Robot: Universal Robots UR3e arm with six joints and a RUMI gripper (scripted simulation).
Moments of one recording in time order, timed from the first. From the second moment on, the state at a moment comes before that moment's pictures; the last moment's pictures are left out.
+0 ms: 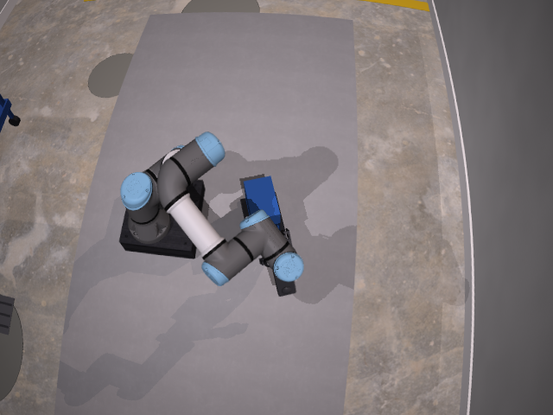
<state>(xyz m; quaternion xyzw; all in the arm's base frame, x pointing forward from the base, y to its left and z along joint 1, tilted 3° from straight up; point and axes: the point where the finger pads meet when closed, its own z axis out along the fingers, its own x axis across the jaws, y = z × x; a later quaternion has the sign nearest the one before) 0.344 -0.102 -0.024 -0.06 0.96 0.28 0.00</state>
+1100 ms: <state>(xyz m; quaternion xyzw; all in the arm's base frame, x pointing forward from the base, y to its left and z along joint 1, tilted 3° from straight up) 0.313 -0.106 -0.019 -0.06 0.96 0.28 0.00</state>
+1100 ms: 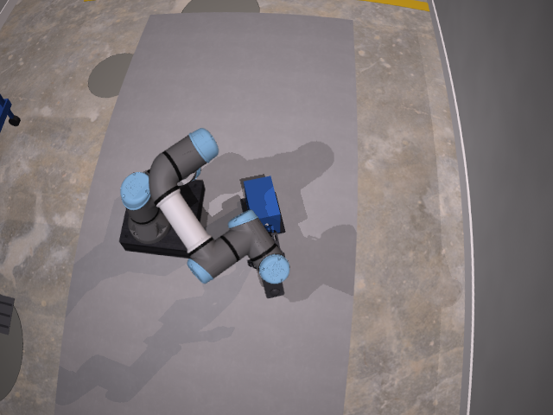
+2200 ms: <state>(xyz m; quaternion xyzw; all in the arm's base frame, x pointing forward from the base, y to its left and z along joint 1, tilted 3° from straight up) 0.292 -0.109 0.004 -0.06 0.96 0.28 0.00</state>
